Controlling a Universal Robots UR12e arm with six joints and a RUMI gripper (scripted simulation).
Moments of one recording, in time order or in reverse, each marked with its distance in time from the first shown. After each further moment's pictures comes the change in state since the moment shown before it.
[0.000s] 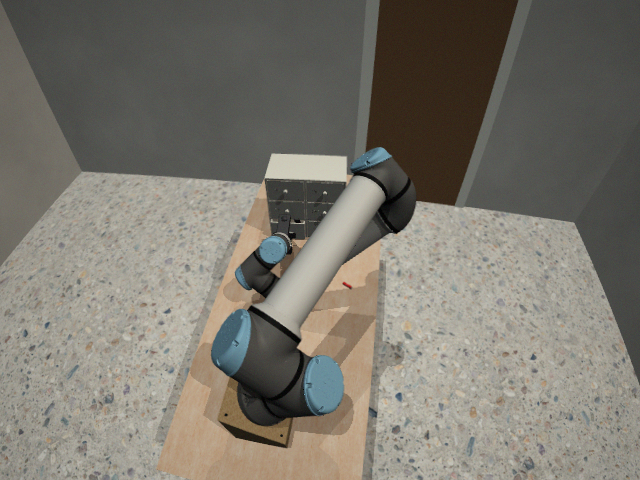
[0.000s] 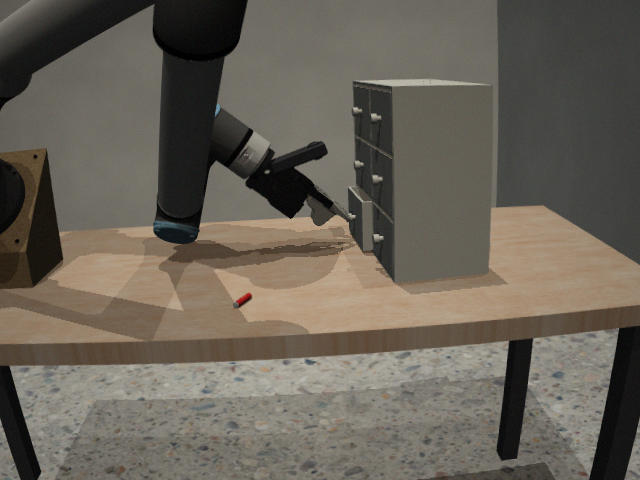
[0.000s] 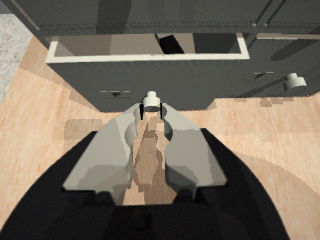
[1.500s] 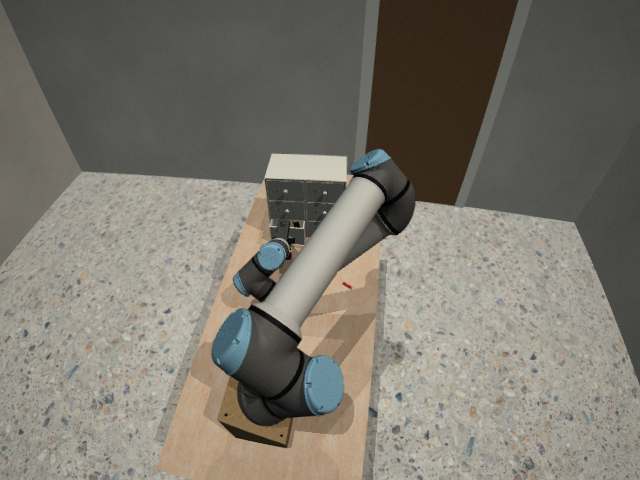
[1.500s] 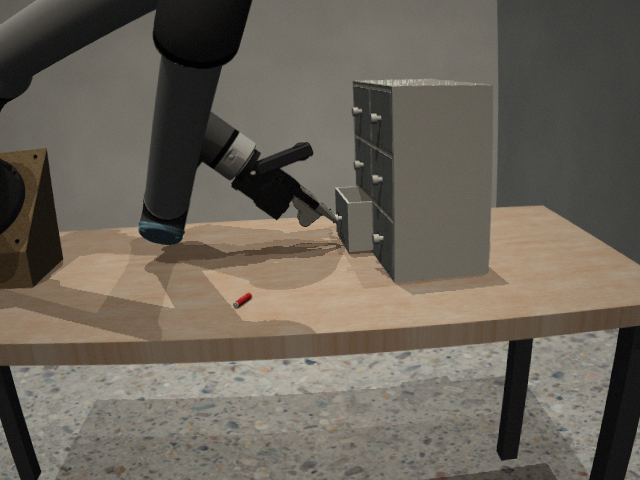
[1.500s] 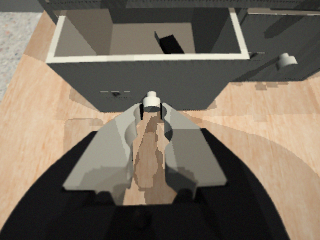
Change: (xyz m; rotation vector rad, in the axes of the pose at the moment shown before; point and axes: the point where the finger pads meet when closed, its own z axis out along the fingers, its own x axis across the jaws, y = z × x) arm 0.000 0.018 -0.022 0.000 0.000 0.000
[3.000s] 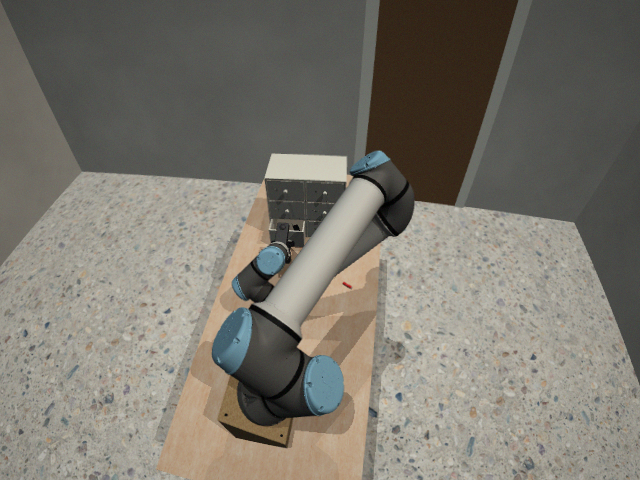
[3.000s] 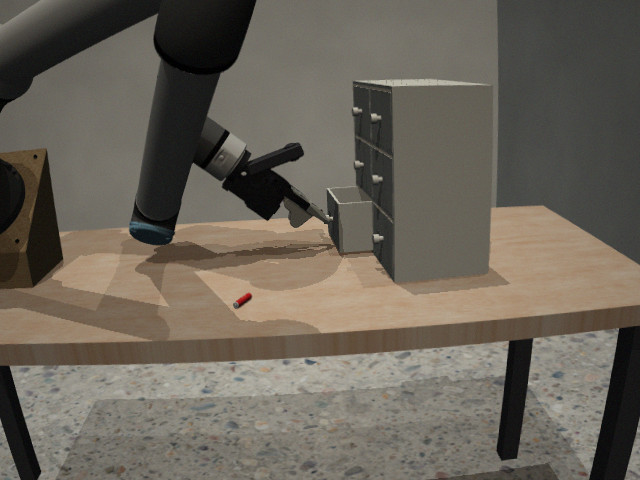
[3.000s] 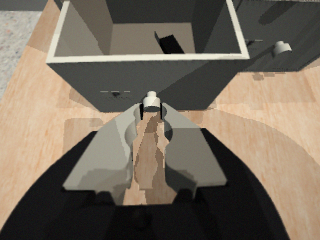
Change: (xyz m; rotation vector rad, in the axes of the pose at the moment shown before) arm 0.000 0.012 -0.014 0.000 0.000 0.000
